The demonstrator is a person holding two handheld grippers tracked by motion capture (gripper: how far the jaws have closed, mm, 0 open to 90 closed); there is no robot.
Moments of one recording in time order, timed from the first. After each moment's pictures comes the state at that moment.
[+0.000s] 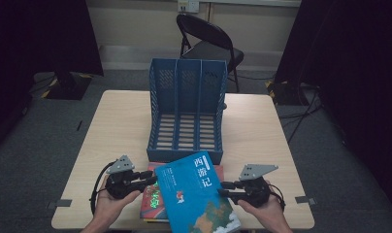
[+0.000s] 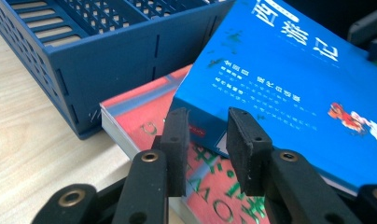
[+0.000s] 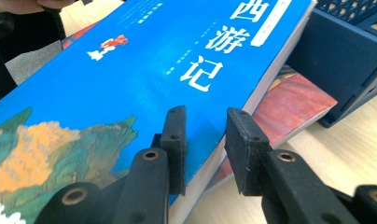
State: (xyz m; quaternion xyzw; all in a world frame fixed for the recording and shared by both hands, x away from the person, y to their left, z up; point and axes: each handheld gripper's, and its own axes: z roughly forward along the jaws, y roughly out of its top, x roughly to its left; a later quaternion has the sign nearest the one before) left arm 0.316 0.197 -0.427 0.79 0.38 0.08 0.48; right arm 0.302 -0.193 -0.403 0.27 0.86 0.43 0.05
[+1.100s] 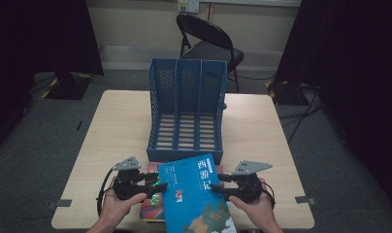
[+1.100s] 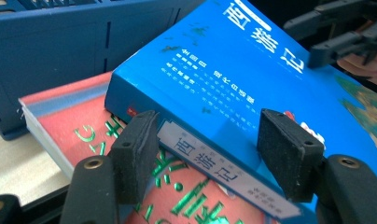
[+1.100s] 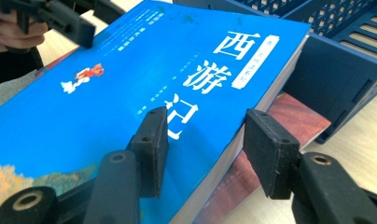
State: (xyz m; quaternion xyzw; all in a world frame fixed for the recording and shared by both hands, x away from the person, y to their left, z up) left arm 0.319 0.180 -0.429 0.78 0.38 0.00 0.50; right arm 0.310 -0.177 -0.410 0.32 0.83 0.45 0.07
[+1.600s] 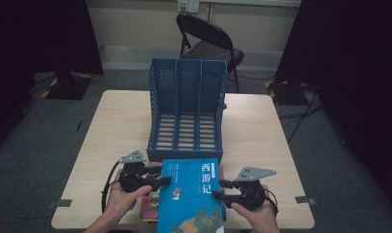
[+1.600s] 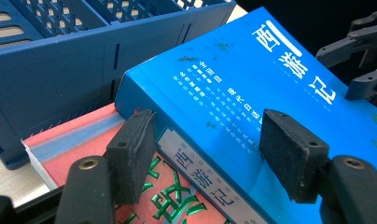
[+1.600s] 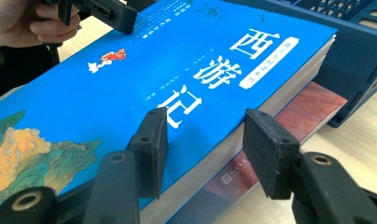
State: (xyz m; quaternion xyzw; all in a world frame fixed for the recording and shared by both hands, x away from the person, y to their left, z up) left arm 0.336 0.172 -0.430 0.78 0.38 0.00 0.50; right arm 0.296 -0.181 -0.411 0.32 0.83 0.46 0.06
